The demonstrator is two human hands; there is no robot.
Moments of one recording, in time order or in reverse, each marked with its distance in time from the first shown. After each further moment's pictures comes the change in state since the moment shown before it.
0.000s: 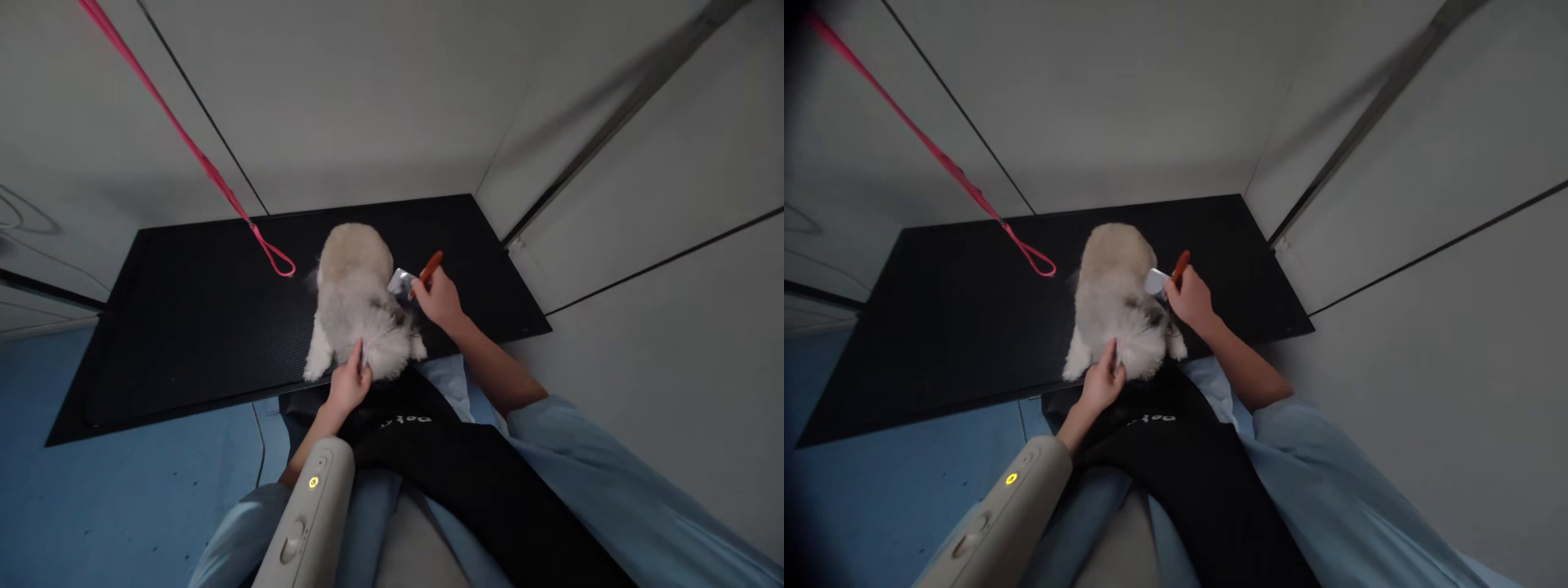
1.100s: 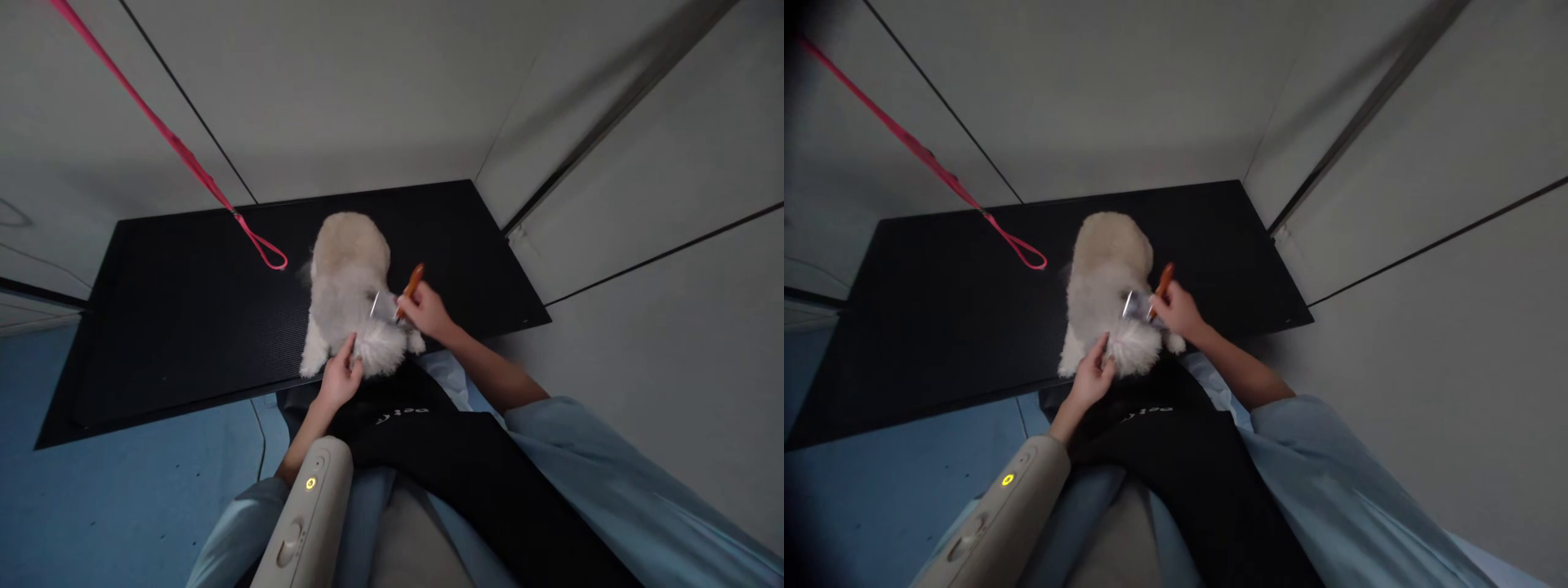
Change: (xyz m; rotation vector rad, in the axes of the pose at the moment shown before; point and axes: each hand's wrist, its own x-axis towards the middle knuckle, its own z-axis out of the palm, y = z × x) left_hand 0.003 -0.010 -0.007 -0.324 0.020 -0.076; right_hand -0.021 0.017 0.023 0.388 -0.091 -0.033
